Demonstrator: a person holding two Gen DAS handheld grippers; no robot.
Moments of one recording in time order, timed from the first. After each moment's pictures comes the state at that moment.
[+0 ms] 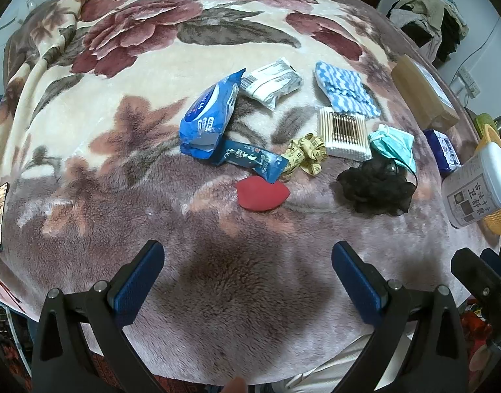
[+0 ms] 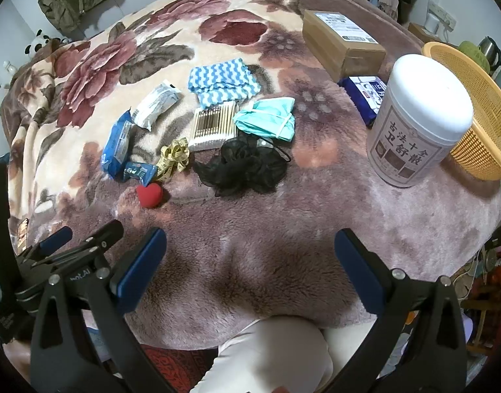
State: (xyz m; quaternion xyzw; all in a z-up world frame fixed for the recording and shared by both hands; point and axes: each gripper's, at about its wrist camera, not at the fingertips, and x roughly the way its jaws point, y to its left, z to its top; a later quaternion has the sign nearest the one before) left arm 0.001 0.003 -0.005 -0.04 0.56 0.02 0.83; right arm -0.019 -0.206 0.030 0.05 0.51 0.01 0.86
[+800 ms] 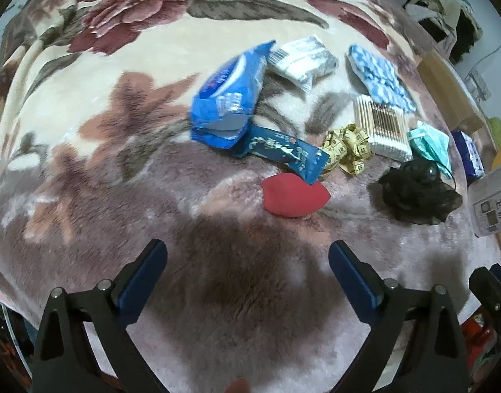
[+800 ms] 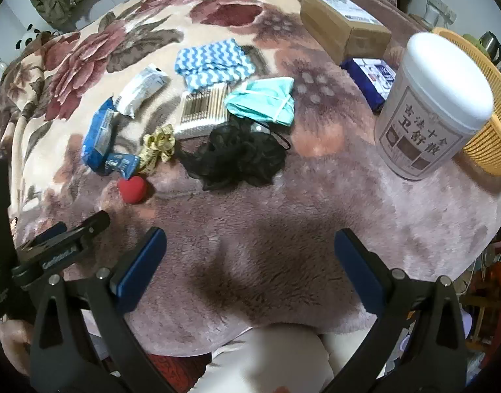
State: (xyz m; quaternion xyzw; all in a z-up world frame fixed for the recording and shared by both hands) left arm 0.034 0.027 -0.049 -0.08 0.55 0.01 0.83; right arm -0.004 -0.212 -0.005 0.04 0.56 -0.01 0.83
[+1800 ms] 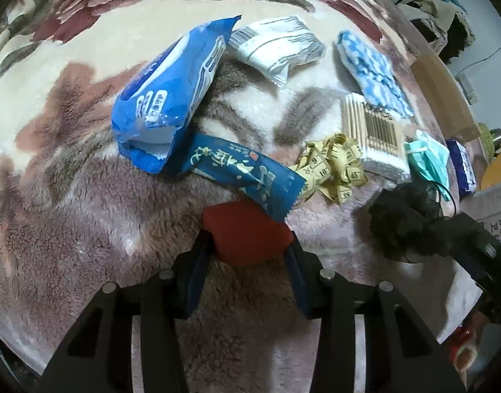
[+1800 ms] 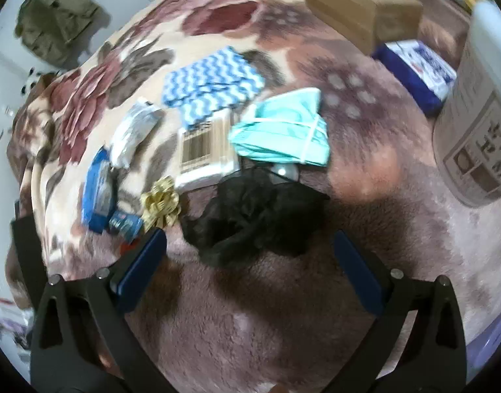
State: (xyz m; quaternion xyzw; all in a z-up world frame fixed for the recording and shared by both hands) left arm 0.085 -0.017 -0.098 -0.13 0.58 -0.04 0.81; right arm 0.059 -0.231 -0.044 0.15 0.54 0.01 0.82
